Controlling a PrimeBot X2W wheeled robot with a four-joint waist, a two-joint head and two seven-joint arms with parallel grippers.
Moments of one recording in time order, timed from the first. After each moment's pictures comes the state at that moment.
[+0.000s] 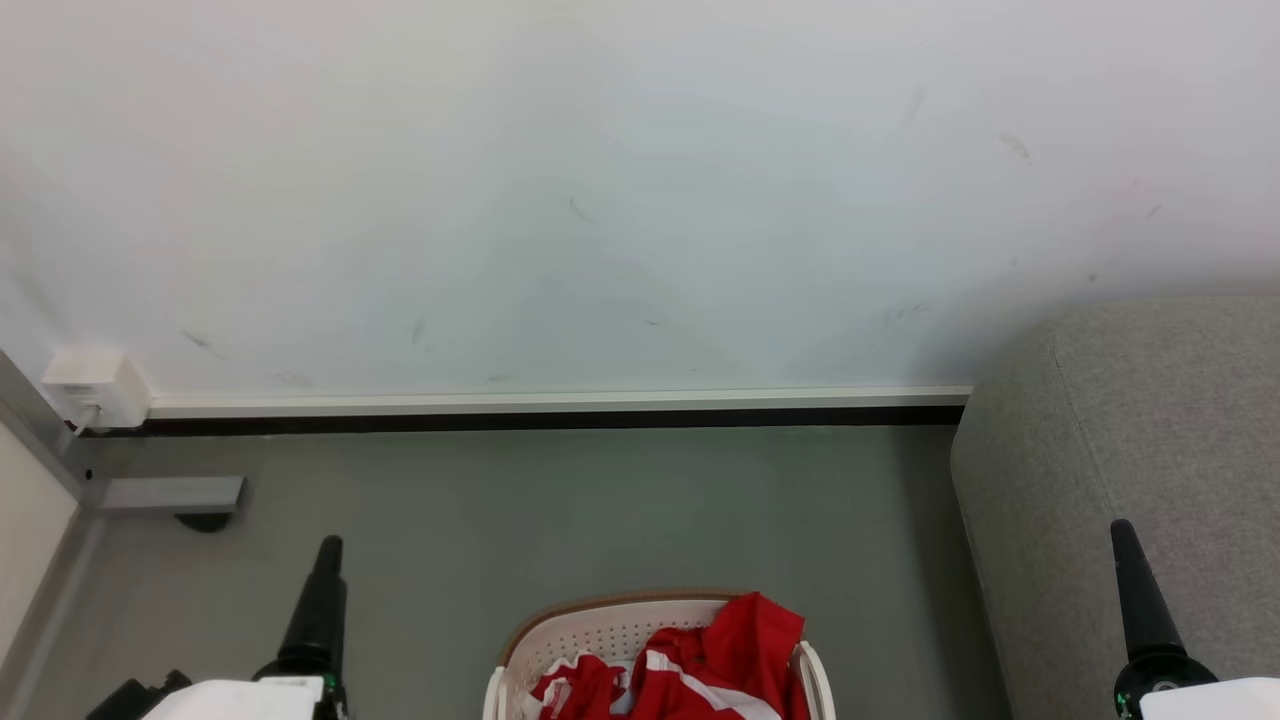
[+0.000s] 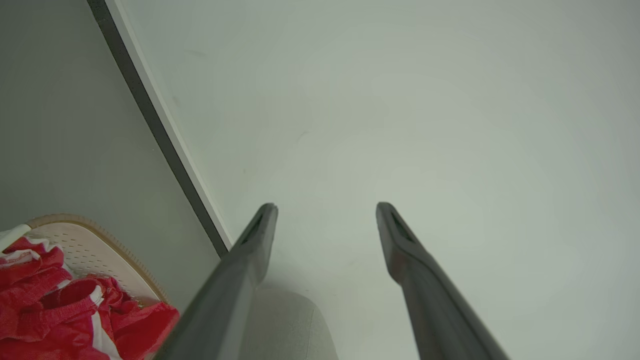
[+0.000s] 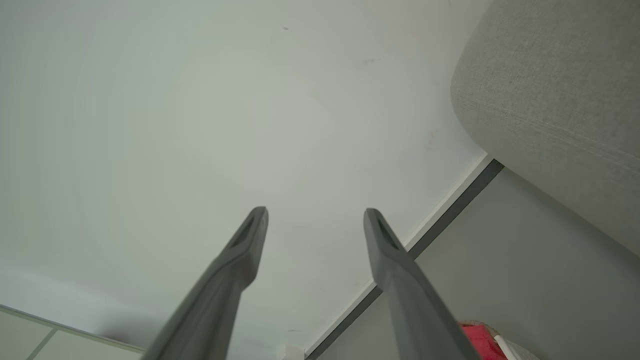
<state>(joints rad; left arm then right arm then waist) -0.07 0.04 0.06 0.22 -1.42 -0.07 0.03 -0.06 -0.25 0.20 0.18 1.48 0.13 -0.18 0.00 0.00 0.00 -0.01</state>
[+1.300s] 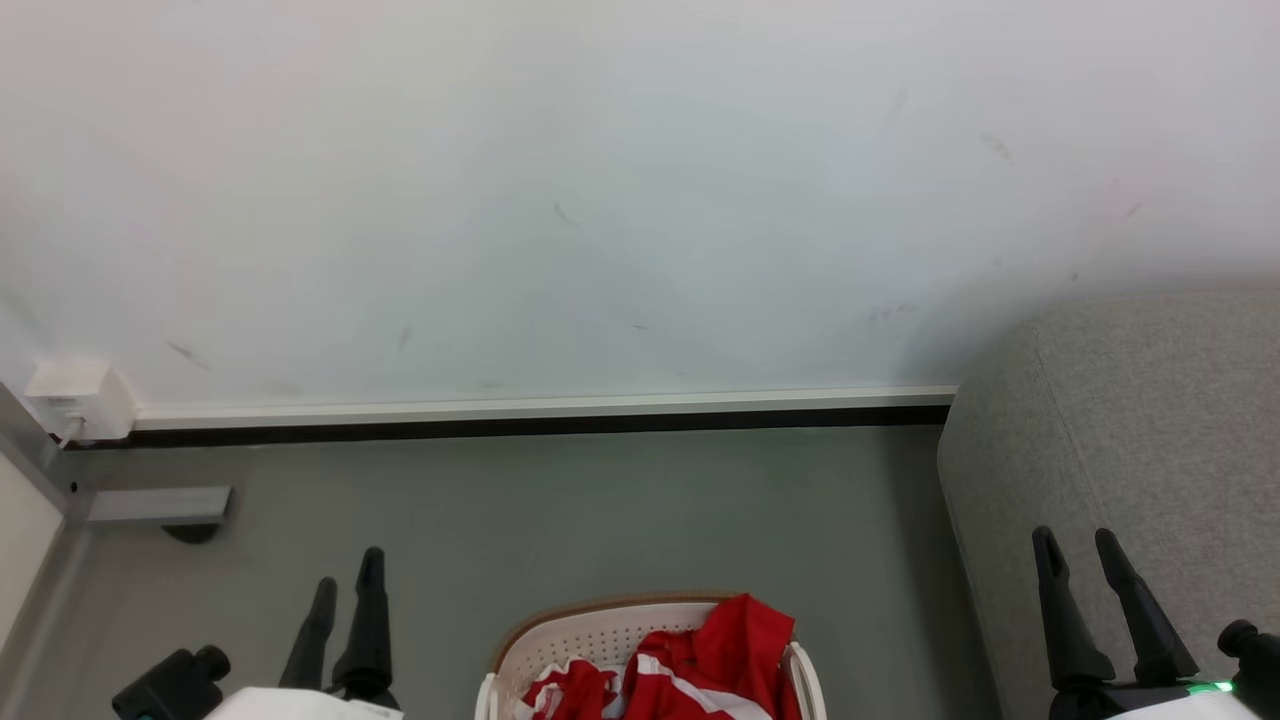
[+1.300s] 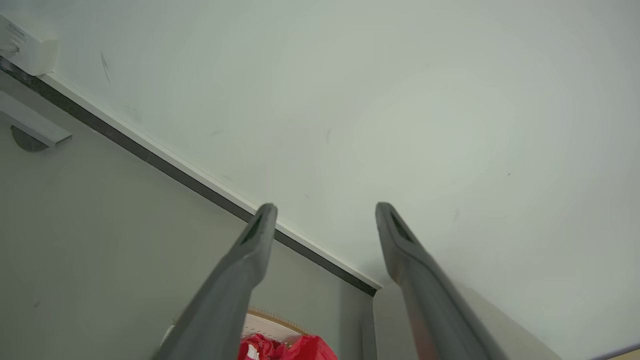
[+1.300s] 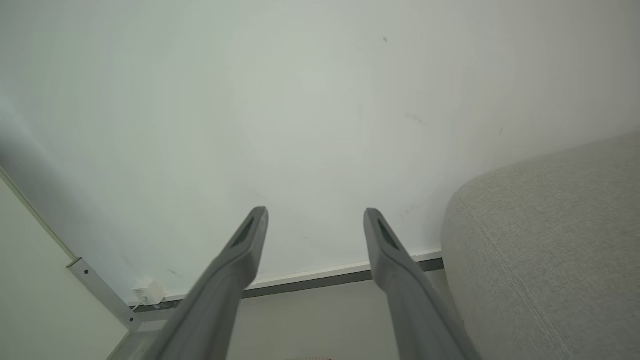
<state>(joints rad) -0.04 0.04 0.01 0.19 -0.74 -0.06 -0.11 -0.04 -0.20 0.18 0.15 0.68 0.13 -0.22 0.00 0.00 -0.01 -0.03</state>
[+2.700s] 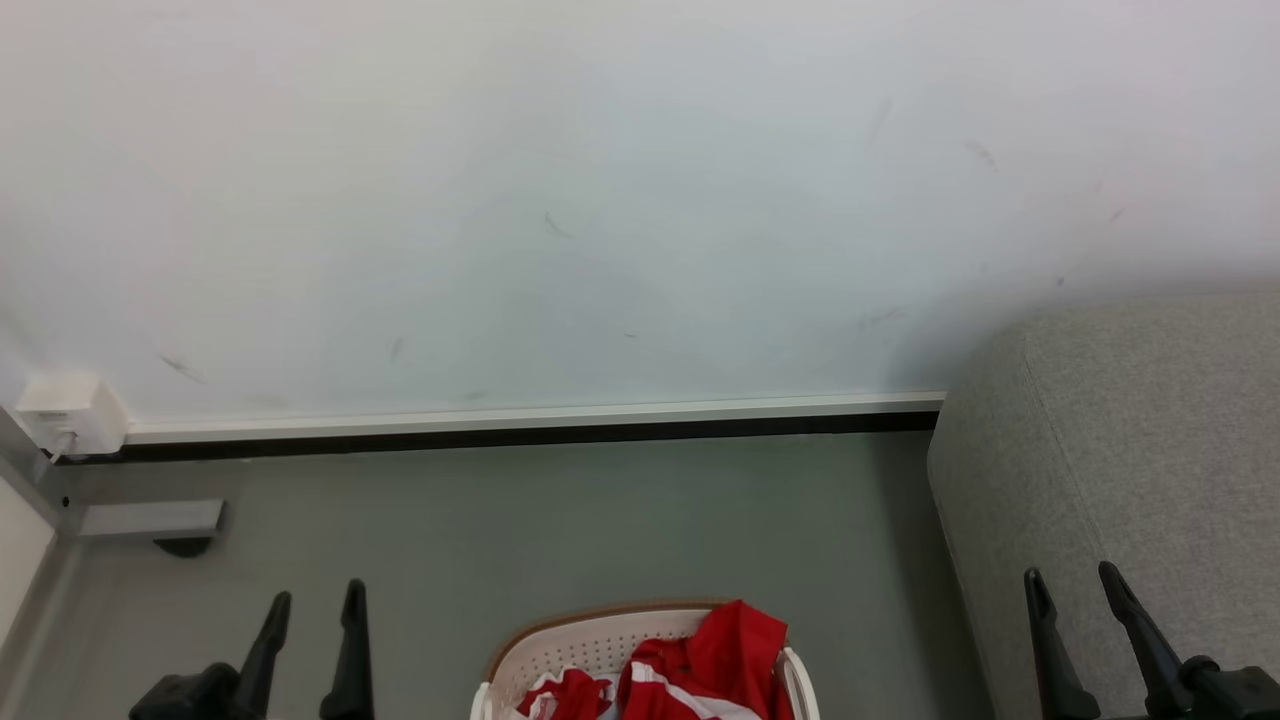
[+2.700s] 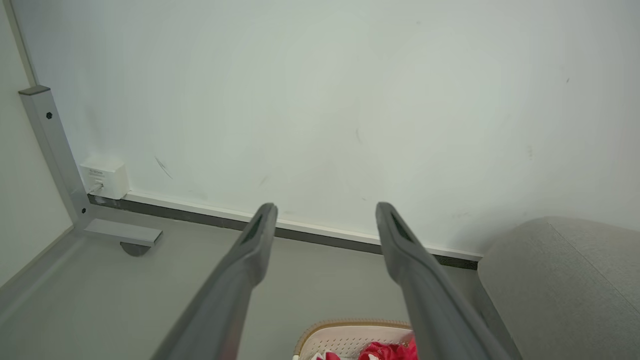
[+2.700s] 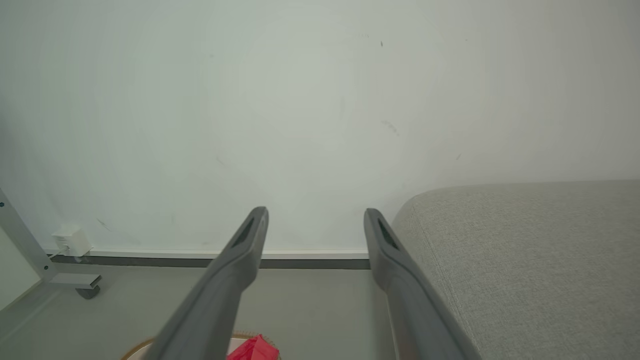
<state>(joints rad) -0.01 0.05 0.08 0.24 -0.25 -0.10 -0.21 0.00 -0.12 0.08 0.21 0.31 0.13 -0.25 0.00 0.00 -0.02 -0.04</state>
